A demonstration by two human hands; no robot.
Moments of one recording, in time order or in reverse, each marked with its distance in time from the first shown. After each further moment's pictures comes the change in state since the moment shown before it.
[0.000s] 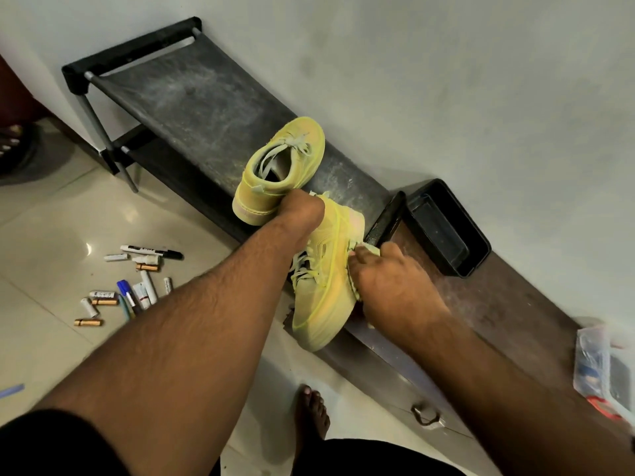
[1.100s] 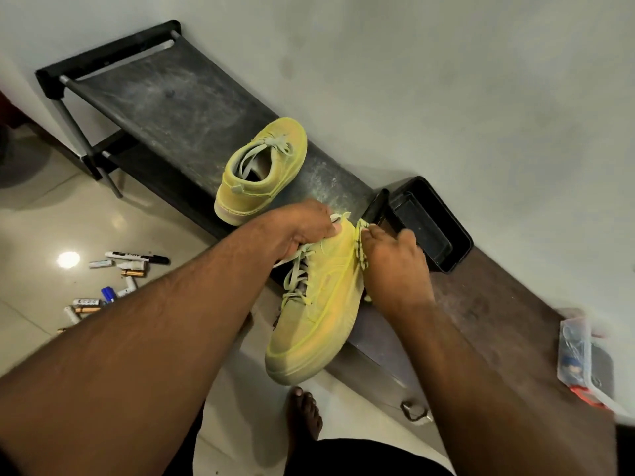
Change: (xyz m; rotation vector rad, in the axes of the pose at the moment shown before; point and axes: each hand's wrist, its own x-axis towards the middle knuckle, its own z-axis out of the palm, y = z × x) left_hand -0.029 0.020 -0.001 -0.203 -0.279 0.149; right_hand 0.016 0.033 0.041 0.174 0.274 0.337
